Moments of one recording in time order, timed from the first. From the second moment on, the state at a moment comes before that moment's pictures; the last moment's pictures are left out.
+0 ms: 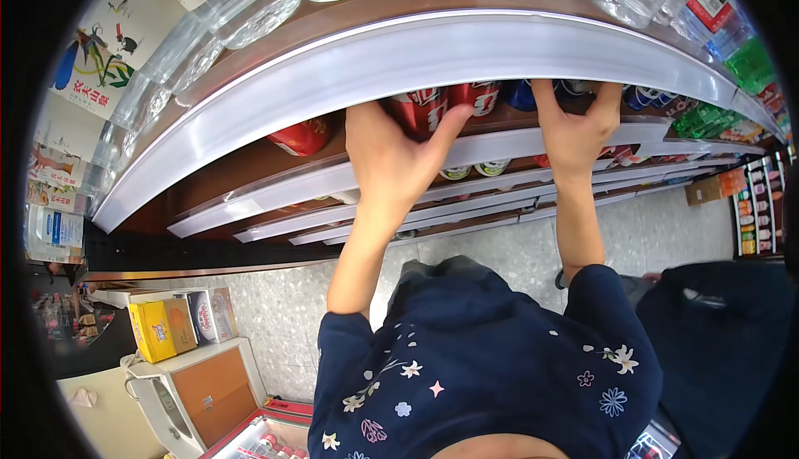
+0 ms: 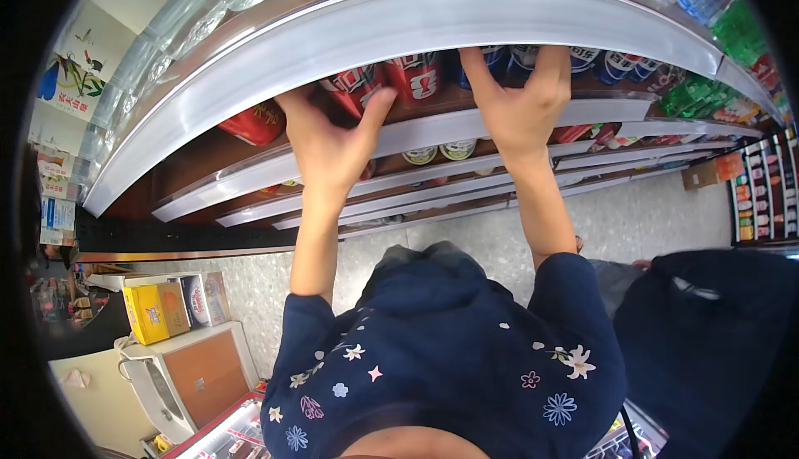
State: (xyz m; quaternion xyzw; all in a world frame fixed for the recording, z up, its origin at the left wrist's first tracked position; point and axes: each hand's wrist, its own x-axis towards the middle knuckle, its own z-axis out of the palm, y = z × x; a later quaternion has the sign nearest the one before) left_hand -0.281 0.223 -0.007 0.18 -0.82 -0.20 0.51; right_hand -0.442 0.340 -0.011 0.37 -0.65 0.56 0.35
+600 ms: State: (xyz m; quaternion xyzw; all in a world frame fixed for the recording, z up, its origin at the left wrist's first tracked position) left_hand -0.247 0.181 -0.009 0.14 -0.77 -0.44 0.43; right_hand -0.389 0.310 -0.016 0.43 -0.72 0.47 0.28
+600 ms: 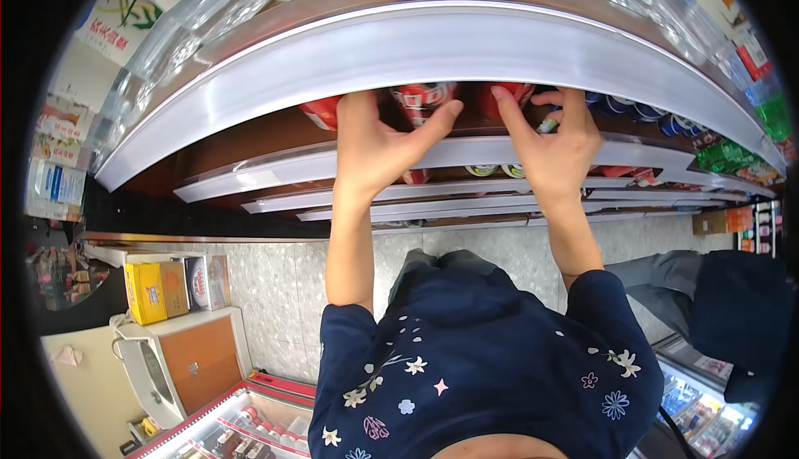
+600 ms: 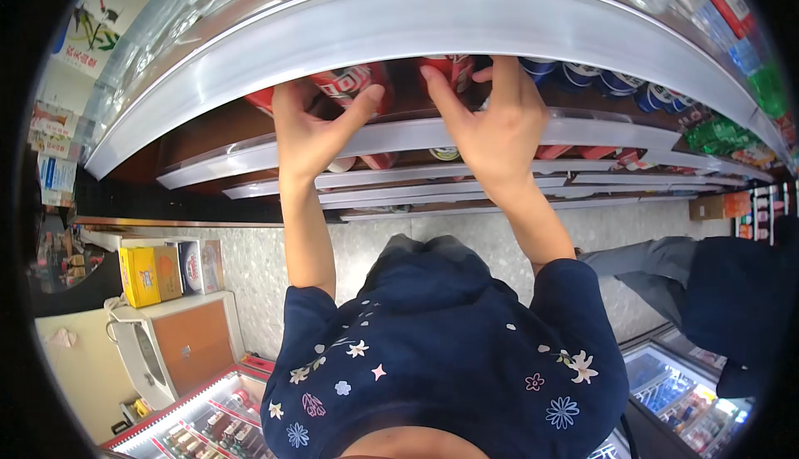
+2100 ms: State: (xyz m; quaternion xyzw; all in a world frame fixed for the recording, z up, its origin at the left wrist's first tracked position) left_hand -0.293 0.210 0.003 0.15 -0.80 -0.40 0.42; right_hand -0.385 0.329 -0.025 0.48 -0.60 0.49 0.42
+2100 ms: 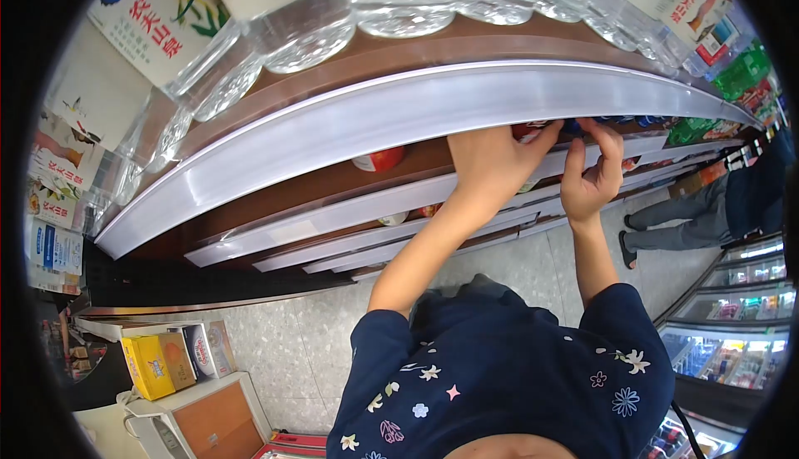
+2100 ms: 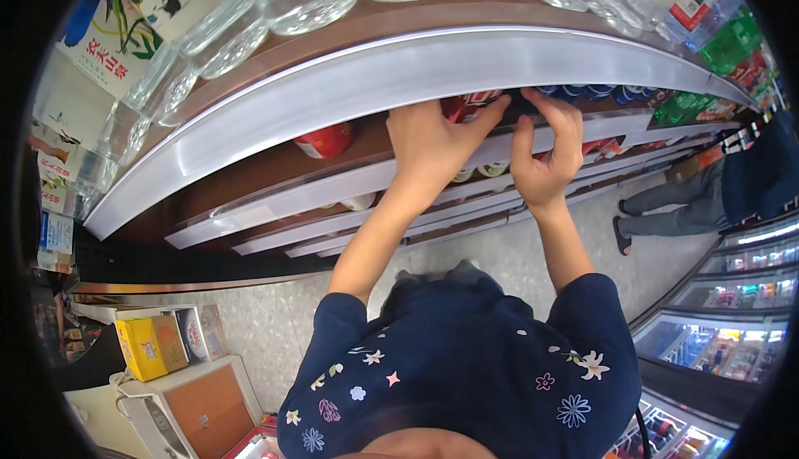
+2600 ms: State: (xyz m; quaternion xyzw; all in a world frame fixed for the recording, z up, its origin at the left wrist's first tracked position) left_hand -0.346 0.267 -0.057 0.26 -0.69 -0.04 0.68; right_hand -0.551 0.434 -0.034 0.60 -0.46 0.55 0.36
